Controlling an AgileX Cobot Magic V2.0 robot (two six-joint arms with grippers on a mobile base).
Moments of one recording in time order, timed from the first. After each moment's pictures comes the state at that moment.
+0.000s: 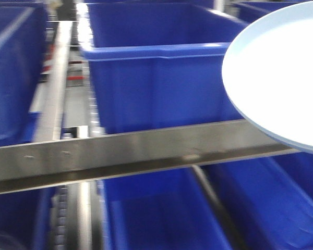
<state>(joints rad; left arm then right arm) -0.04 0.68 -0.50 -0.01 0.60 -0.15 0.20 0.61 -0.51 -0.19 0.44 0.36</state>
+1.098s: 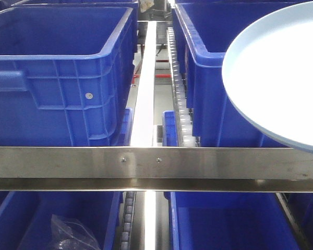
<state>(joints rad) -0.04 0.68 -0.50 -0.01 0.60 -0.15 0.20 0.61 -0.51 -0.19 0.44 0.36</state>
